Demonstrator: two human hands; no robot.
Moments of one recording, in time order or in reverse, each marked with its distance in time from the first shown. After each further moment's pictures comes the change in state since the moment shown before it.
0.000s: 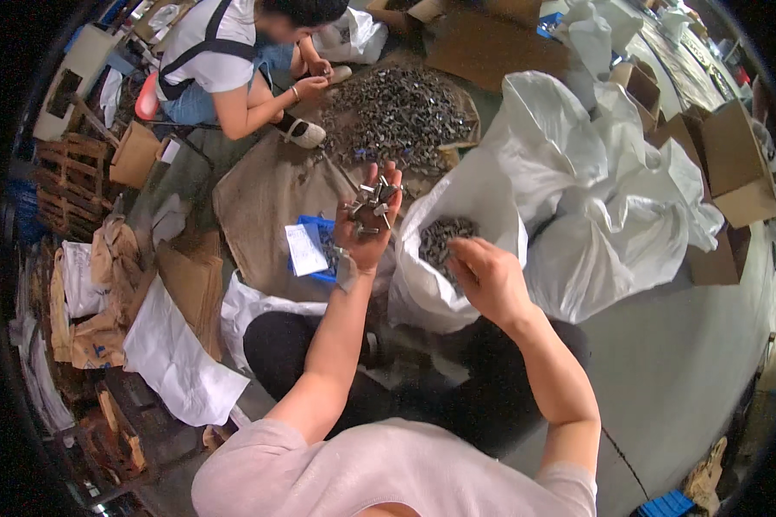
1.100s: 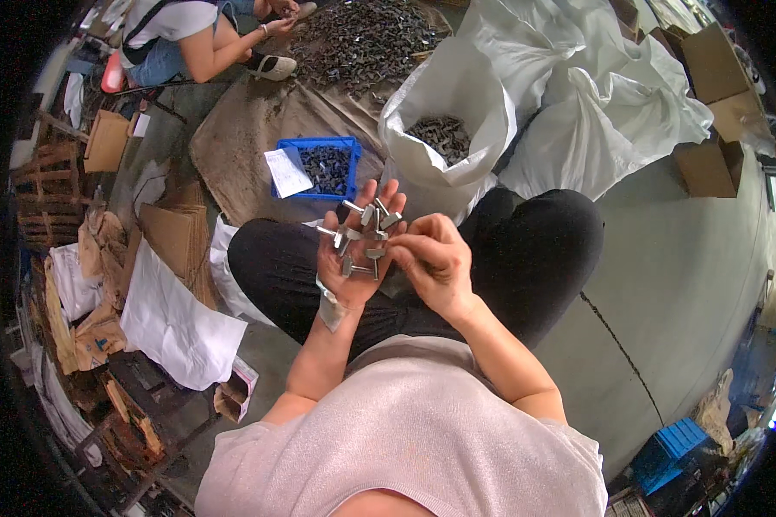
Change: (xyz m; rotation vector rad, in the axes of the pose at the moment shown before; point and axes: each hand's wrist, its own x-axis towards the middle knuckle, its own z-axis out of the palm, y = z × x) left_hand -0.199 -0.081 0.033 0.299 0.222 -0.097; right_hand -0.138 -0.069 0.092 0.362 0.244 0.060
